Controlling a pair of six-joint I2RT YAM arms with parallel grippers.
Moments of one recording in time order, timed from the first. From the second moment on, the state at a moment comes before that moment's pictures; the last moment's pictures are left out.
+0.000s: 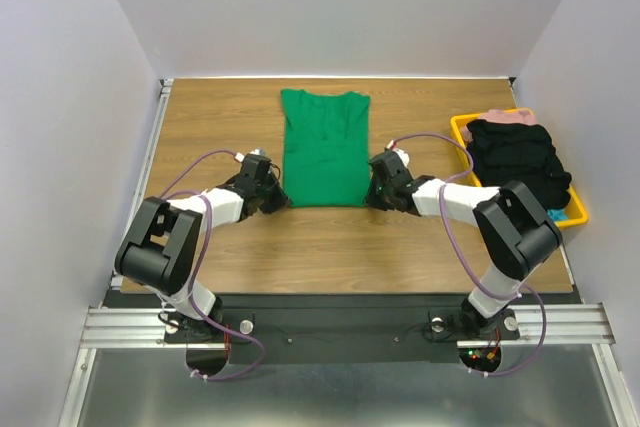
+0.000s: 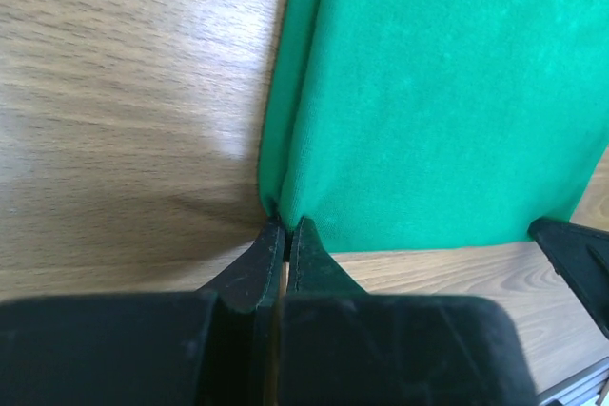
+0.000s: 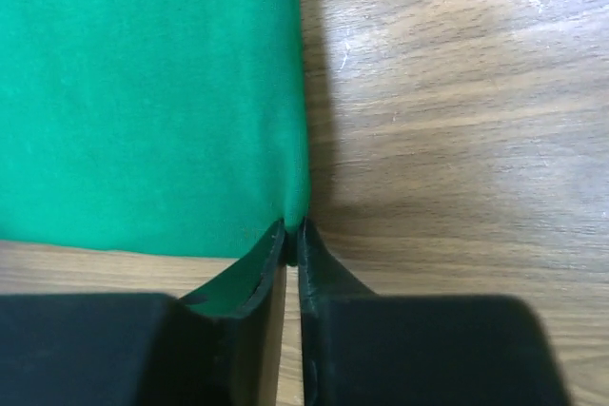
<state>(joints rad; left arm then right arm) -0.39 1.56 0.70 0.02 0.09 -0.82 0.60 1.69 0.90 -0.11 0.16 0.79</state>
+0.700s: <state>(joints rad) -0.69 0.98 0.37 -0.13 0.12 -0.94 0.70 0.88 0.37 -0.30 0.00 0.91</state>
